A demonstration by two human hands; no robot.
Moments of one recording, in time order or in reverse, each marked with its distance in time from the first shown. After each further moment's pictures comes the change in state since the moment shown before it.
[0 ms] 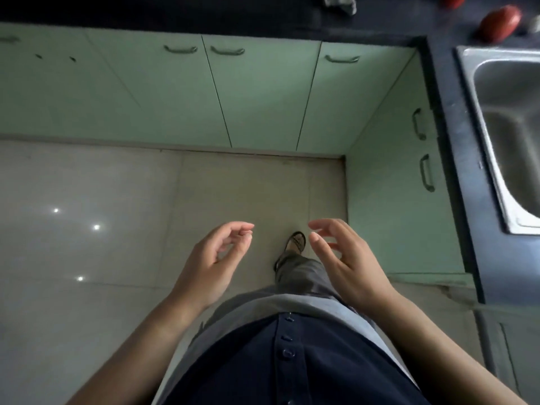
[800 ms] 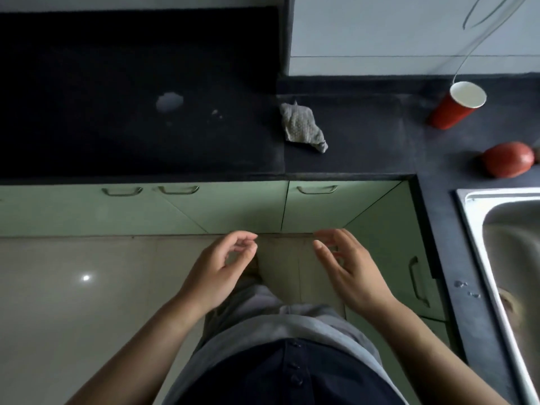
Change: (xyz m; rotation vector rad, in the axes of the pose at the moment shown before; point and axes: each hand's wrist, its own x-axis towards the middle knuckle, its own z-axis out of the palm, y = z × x) left_hand 0.452 0.129 0.013 0.149 -0.112 -0.014; right_hand 0.416 0.016 -0.169 0.007 0.087 0.039
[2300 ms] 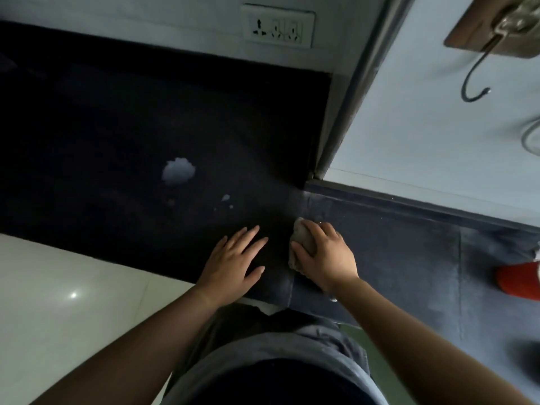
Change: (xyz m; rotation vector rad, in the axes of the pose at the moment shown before) left_hand 0.277 -0.006 -0.037 0.817 -0.036 0.054; right_hand 0.347 0.016 0.005 -0.457 -0.136 -0.156
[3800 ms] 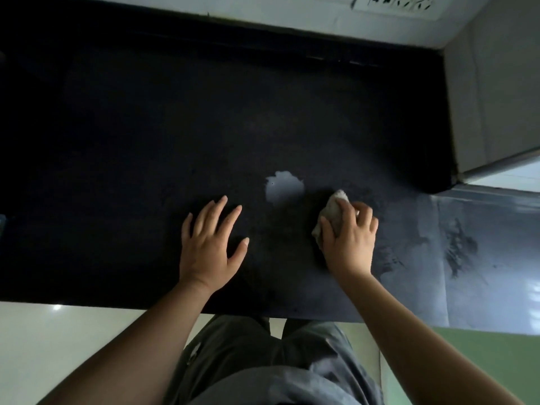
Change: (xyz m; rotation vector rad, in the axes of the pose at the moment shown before) left_hand 0.003 -0.302 -0.067 0.047 0.256 -0.057; right_hand 0.101 -0.206 0.147 -0.081 0.420 0.291
